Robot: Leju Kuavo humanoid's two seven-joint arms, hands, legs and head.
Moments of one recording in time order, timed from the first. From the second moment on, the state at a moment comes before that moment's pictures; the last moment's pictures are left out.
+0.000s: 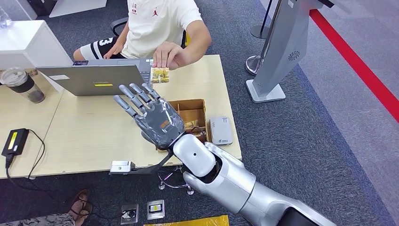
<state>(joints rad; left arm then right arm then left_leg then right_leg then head) -0.12 0.32 -0.53 -0.42 0.11 0.17 0.31 -0.74 0.14 1.02 -1.12 1.31 -0.23 0.11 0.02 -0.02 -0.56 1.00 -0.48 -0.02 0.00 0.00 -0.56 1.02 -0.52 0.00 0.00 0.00</state>
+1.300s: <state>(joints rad) -0.06 0.27 -0.42 -0.41 0.13 0.21 0.29 -0.79 0.25 0.91 -0.89 1.21 -0.31 0.15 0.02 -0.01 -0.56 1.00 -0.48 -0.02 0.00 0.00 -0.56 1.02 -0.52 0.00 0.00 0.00</state>
